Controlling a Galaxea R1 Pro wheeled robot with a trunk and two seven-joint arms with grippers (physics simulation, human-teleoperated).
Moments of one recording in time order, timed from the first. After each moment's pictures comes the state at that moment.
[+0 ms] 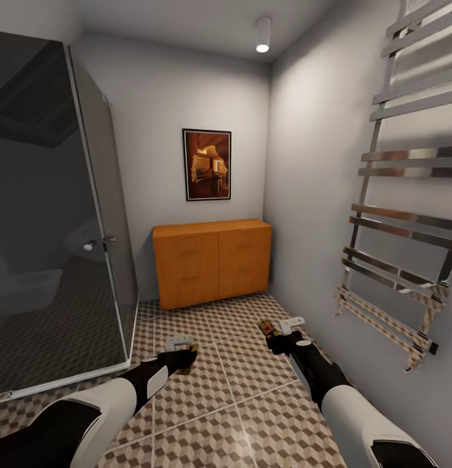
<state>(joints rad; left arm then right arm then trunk) -0.88 -0.10 -0.20 0.00 0.33 -0.01 -0.07 -0.75 0.08 -0.07 -0.47 0.28 0.23 0.06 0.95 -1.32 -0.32</state>
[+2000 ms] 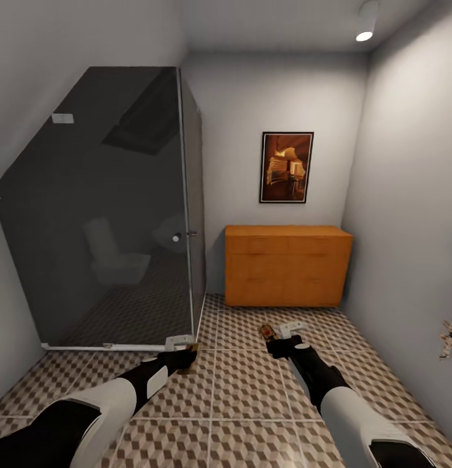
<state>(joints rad) -0.88 -0.09 -0.20 0.00 0.33 -0.01 -0.07 -0.75 0.09 -0.07 -0.43 0.28 0.23 0.04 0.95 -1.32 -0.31</state>
